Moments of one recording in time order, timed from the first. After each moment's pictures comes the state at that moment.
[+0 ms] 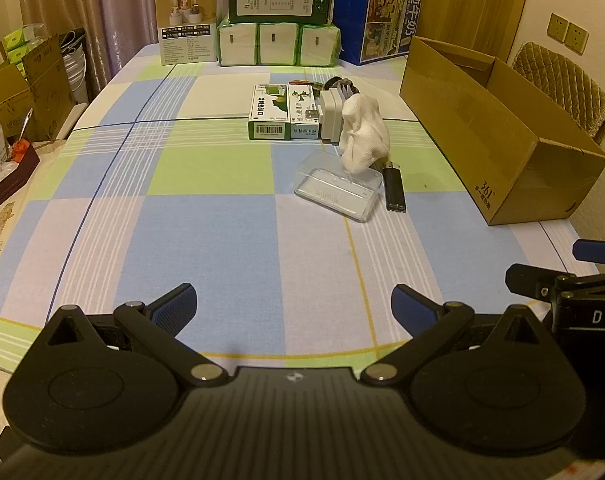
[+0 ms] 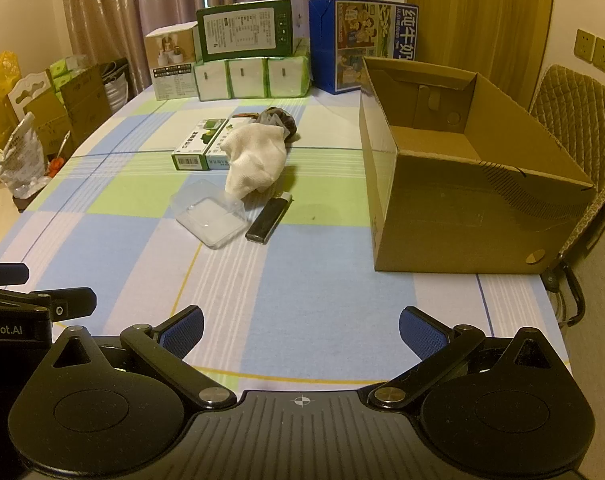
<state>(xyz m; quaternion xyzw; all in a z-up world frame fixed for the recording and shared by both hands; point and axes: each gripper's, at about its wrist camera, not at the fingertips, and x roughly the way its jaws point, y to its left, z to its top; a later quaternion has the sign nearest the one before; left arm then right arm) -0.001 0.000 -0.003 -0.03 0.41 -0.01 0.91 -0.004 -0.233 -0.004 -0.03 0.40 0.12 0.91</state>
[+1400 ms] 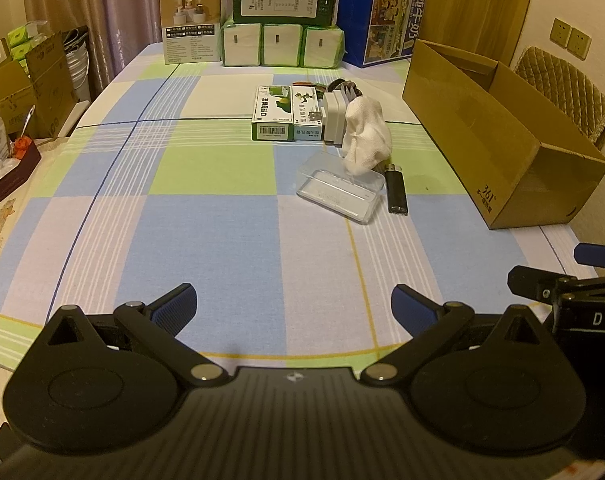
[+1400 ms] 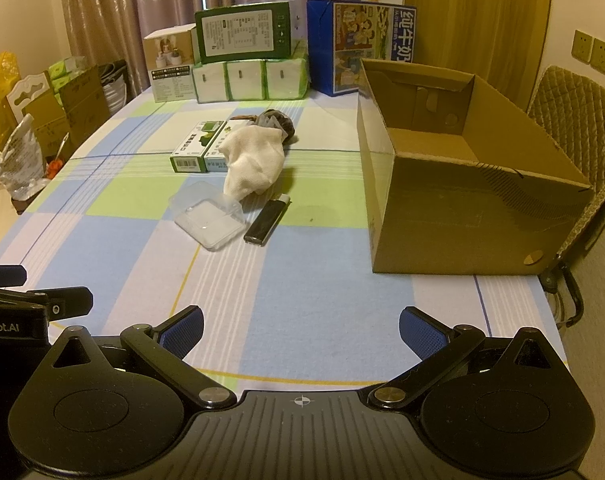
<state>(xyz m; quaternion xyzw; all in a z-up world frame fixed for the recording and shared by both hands) 0.000 0.003 0.000 -0.03 0.42 -0.01 0.91 -0.006 -0.239 -0.005 -0.03 0.40 0.11 0.91</state>
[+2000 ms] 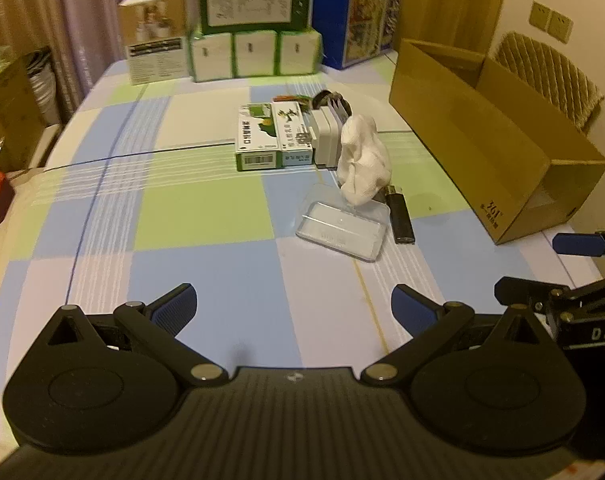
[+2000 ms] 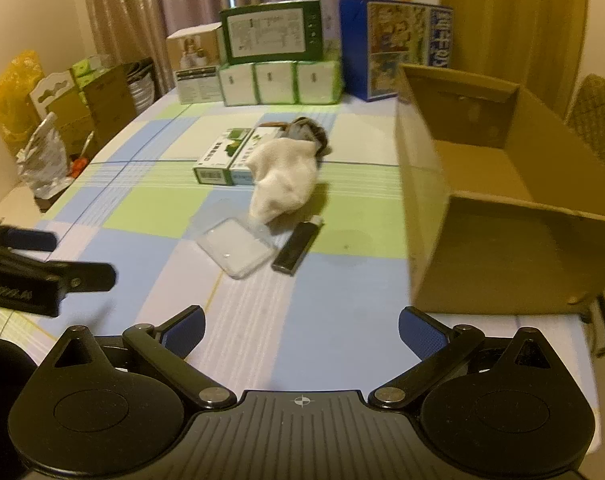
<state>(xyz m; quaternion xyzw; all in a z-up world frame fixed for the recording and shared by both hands) 0.063 0.020 0.006 0.01 0.42 -0.07 0.90 0.039 -0.224 -0.010 -0.03 0.40 0.17 0.90</state>
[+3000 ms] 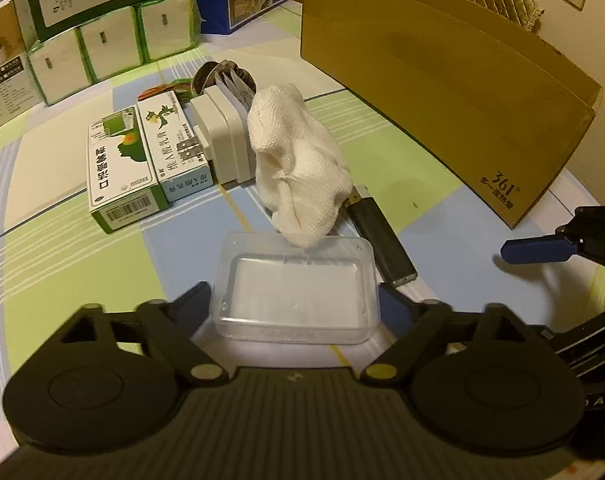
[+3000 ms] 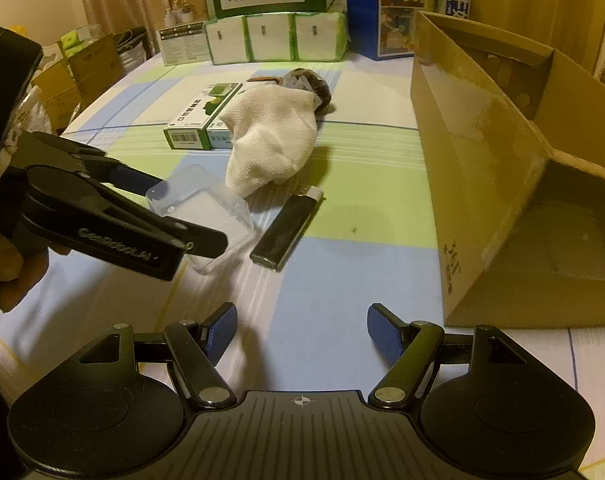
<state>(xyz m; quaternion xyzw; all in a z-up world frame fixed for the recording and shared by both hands) 0.188 -0.025 -0.070 0.09 0.44 -0.22 0.86 0.096 -0.213 -0.067 -0.04 0.43 0.17 0.88</state>
